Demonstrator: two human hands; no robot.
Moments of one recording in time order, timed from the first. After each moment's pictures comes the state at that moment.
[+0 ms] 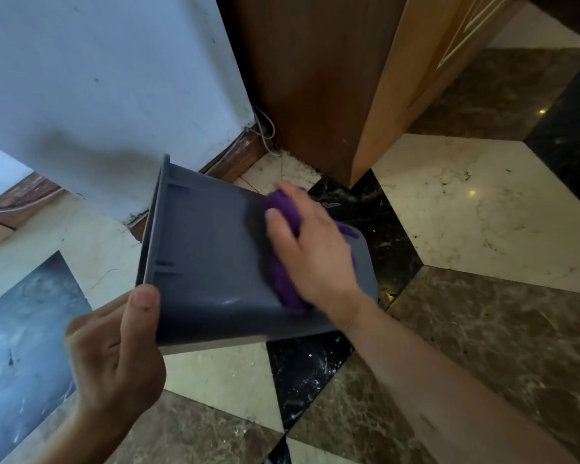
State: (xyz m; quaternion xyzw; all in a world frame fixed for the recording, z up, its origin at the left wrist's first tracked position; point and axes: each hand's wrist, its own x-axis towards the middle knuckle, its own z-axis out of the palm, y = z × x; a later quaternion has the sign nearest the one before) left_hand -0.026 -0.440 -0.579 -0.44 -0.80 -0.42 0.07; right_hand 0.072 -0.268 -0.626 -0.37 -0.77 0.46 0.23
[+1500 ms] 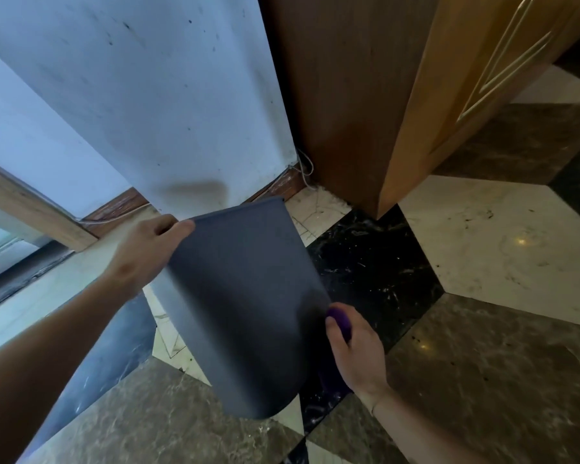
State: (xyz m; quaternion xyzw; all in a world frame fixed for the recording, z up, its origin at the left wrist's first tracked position) left_hand -0.121 -0.439 -0.528 -0.29 -0.91 -0.29 -0.10; right_hand 0.146 -0.345 -0.739 -0.41 -0.74 0.50 0.19
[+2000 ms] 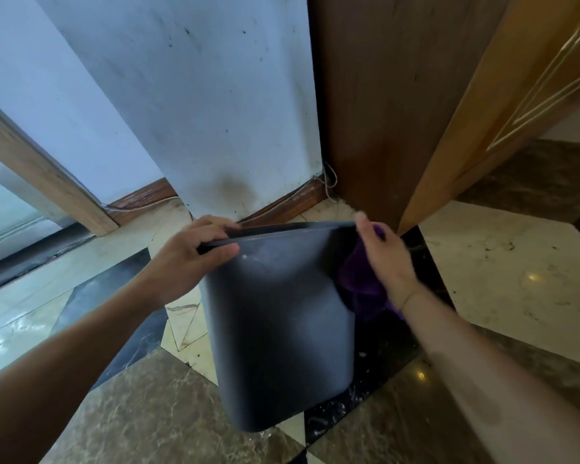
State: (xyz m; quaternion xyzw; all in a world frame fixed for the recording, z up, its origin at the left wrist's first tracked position) left_hand -0.110 -0.464 -0.532 -0.46 -0.82 -0.30 -0.15; right_hand 0.083 -0.238 -0.618 -0.45 -0.63 0.61 0.16
